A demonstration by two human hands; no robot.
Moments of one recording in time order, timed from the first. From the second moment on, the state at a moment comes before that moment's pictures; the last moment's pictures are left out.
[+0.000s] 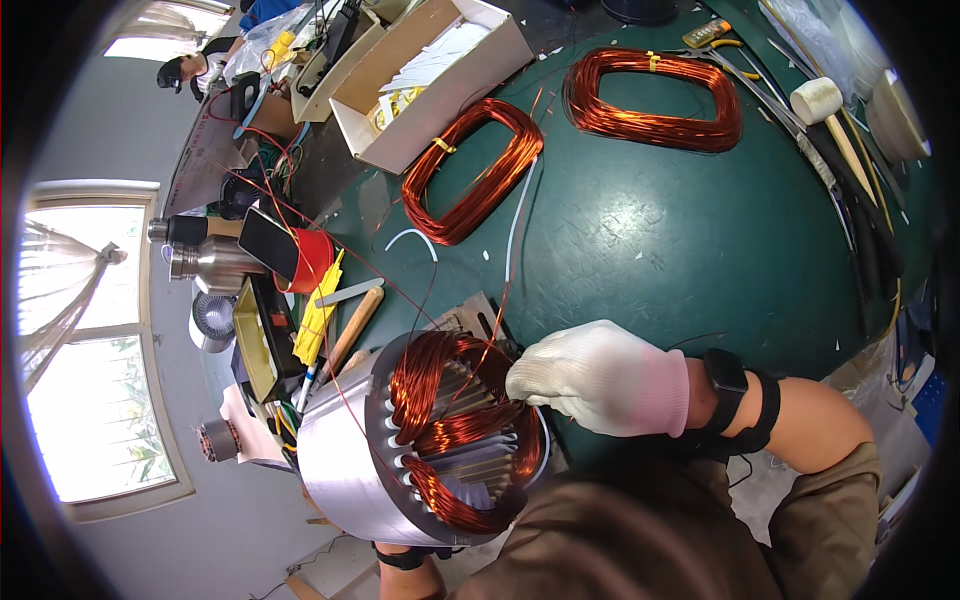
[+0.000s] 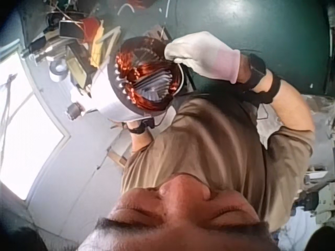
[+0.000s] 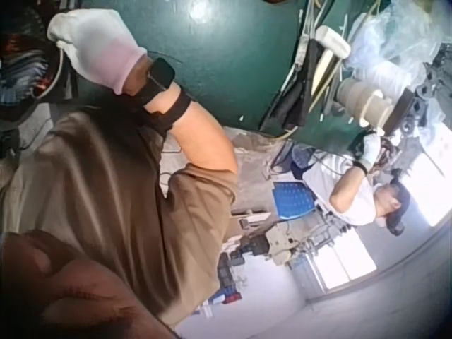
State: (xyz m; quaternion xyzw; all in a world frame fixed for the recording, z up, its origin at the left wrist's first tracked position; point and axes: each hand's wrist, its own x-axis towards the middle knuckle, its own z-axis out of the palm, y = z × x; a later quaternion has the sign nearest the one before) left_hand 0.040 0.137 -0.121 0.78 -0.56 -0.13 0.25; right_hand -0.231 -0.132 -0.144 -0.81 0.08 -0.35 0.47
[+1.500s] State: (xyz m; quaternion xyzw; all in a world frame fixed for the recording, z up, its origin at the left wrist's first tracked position) left_hand 0.040 0.043 -0.097 0.69 -0.57 0.03 0.45; right_hand -0.196 -0.086 -0.105 -0.88 0.28 -0.38 0.12
